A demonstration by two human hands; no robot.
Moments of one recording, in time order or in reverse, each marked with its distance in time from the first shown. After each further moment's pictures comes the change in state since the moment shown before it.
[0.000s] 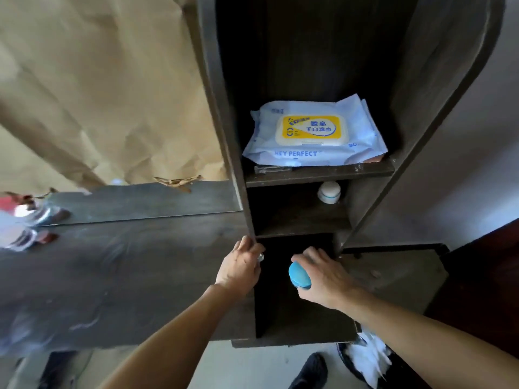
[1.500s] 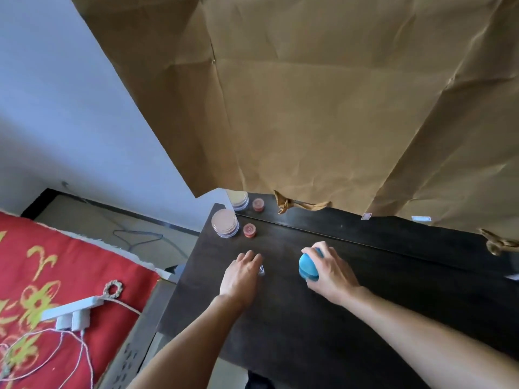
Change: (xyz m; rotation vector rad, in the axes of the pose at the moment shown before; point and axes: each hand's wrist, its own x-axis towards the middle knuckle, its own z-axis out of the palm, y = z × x) left_hand -0.190 -0.516 -0.207 0.119 -0.001 -0.449; right_hand 0.306 -0.519 0.102 0.048 -0.068 -0.250
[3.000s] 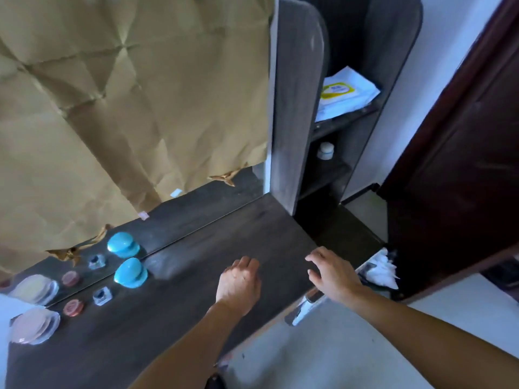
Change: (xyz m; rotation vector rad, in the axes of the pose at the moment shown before) left_hand -0.074 0.250 0.056 0.064 0.017 0.884; right_hand -0.343 0.100 0.010 0.036 0.480 0.760
